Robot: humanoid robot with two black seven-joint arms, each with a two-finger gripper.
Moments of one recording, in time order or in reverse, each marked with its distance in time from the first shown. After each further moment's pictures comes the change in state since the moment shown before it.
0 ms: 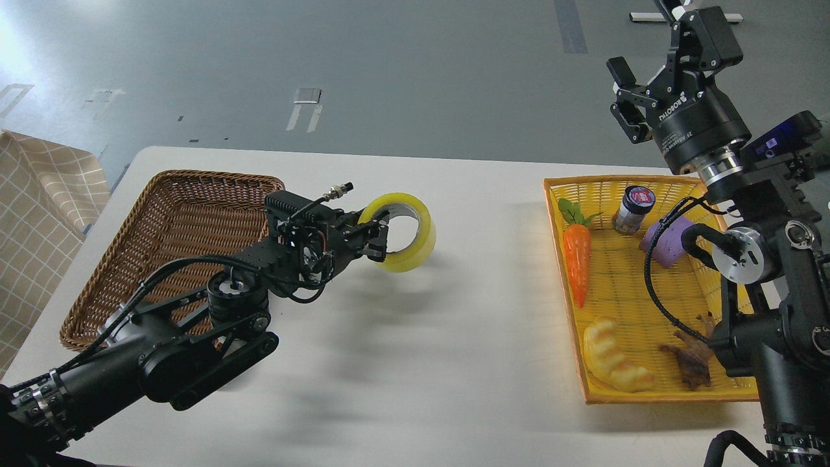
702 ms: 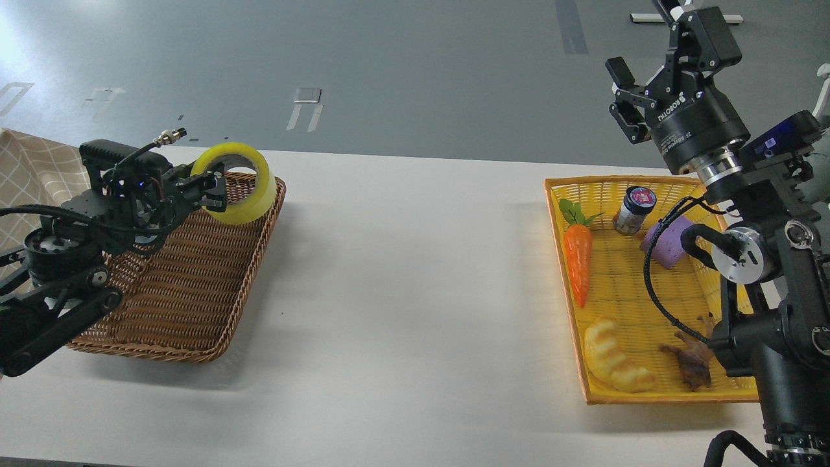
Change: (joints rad) left arm -0.011 0.441 -0.020 0.009 -0.158 0.040 -0.011; right arm 0.001 0.000 -0.001 -0.002 0.000 0.003 0.000
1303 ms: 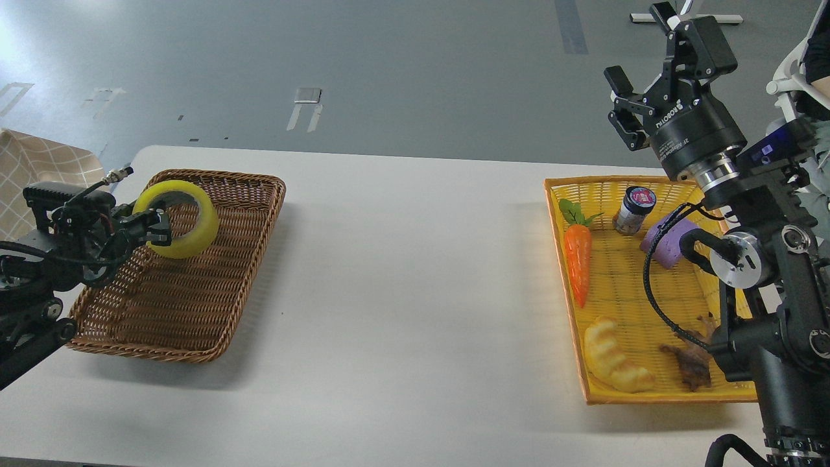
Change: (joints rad) left arm 0.122 0.051 0.000 0.154 -0.025 0.086 -0.081; right arm -0.013 0.000 -0.002 -0.017 0.000 0.003 0.000
